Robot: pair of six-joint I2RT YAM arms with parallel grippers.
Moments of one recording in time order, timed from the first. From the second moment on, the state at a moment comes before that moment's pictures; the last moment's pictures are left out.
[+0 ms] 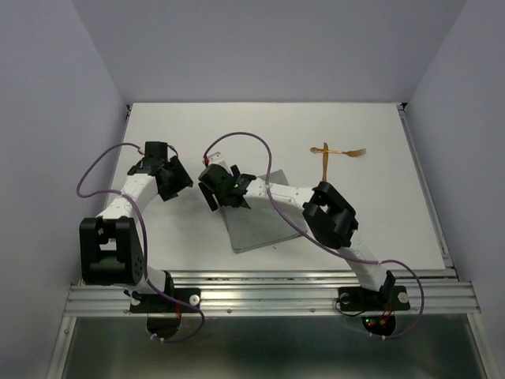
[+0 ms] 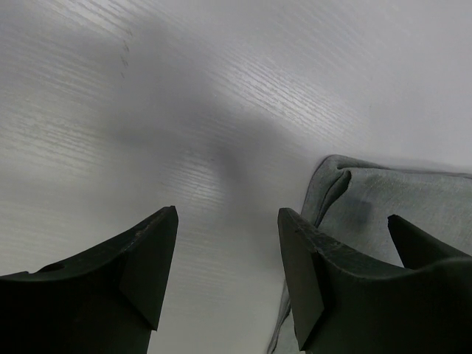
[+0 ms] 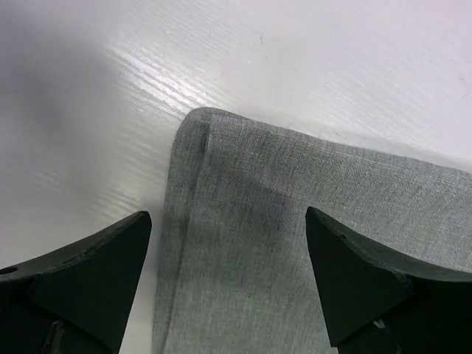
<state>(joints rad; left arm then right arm) -0.03 1.44 0.94 -0.50 0.04 -0.58 1.02 2.25 1.81 -0.45 0.46 0.36</state>
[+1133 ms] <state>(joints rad) -0.03 1.47 0.93 -0.48 0.10 -0.57 0.96 2.16 1.51 -0.09 0.18 0.32</state>
